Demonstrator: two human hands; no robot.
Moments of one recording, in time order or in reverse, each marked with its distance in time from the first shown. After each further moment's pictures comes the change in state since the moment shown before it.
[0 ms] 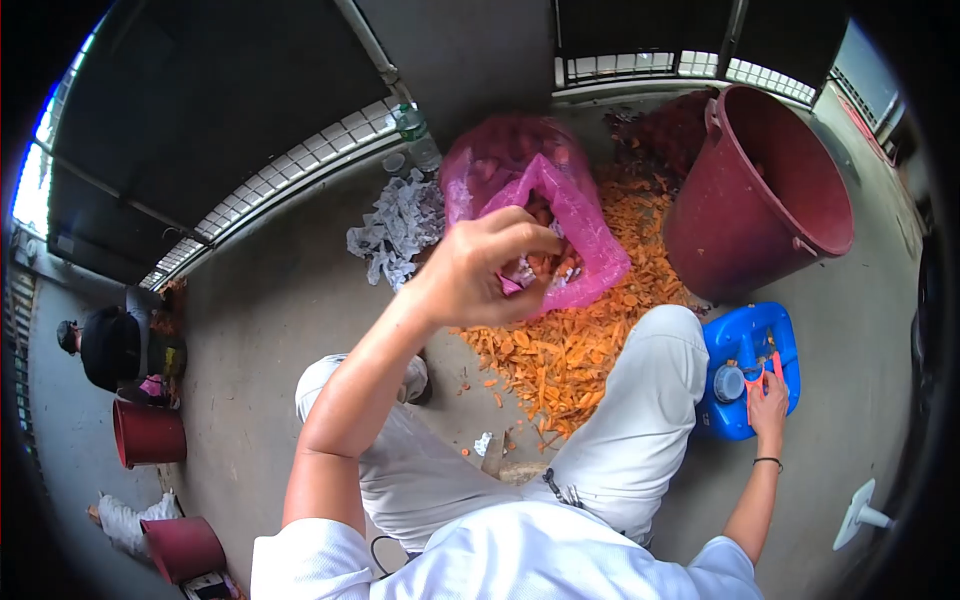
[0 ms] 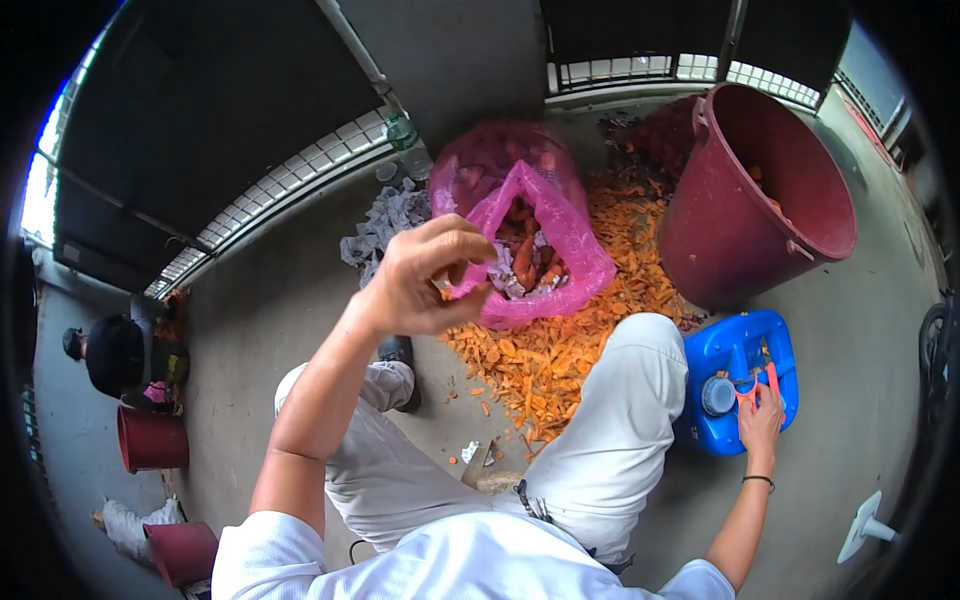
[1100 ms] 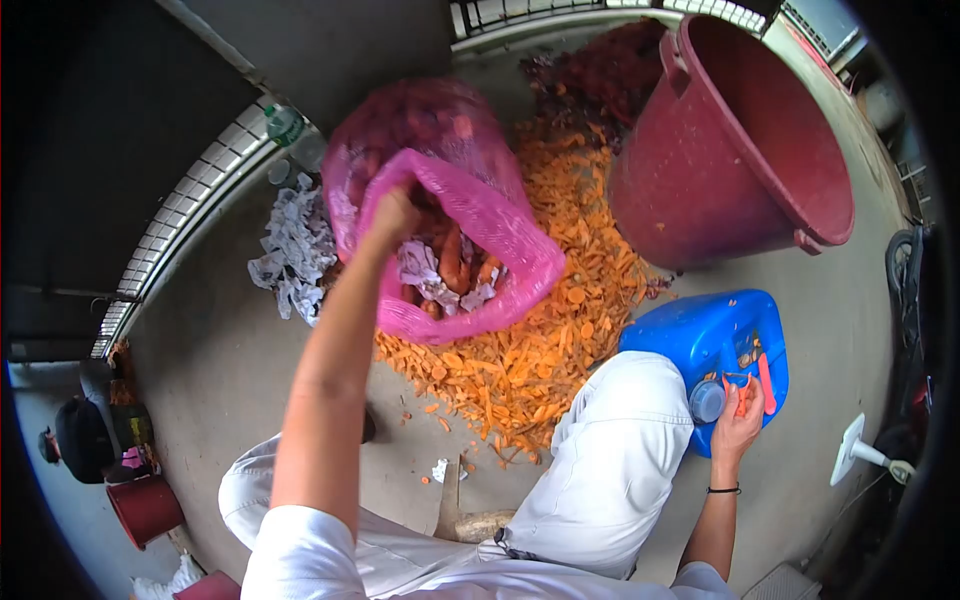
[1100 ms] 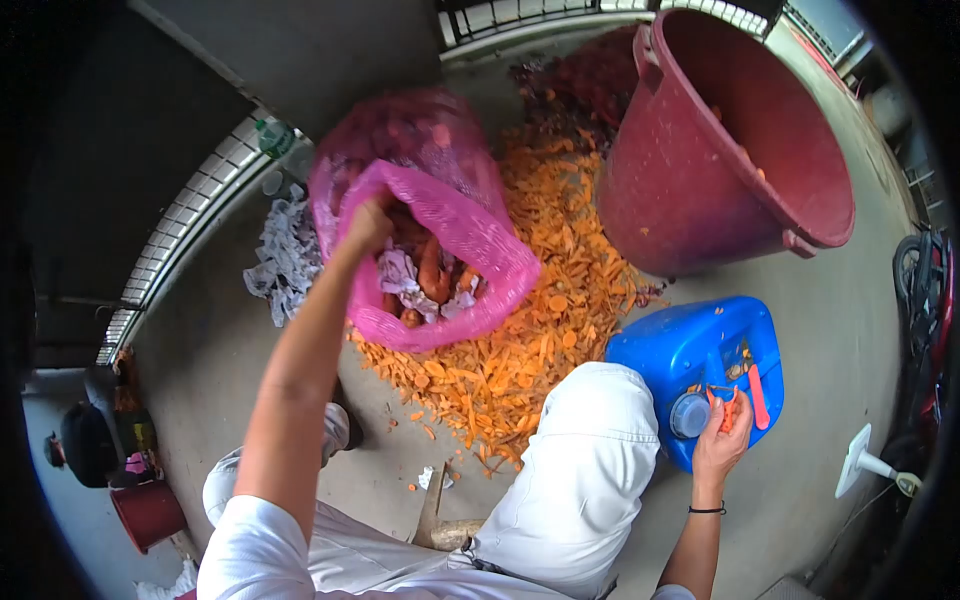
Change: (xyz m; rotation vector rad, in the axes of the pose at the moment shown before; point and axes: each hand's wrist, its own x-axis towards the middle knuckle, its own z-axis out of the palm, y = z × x) left_hand -0.026 -0.402 0.173 -0.109 0.004 -0.863; right_hand 0.008 -0.054 0.049 0.164 0.417 0.226
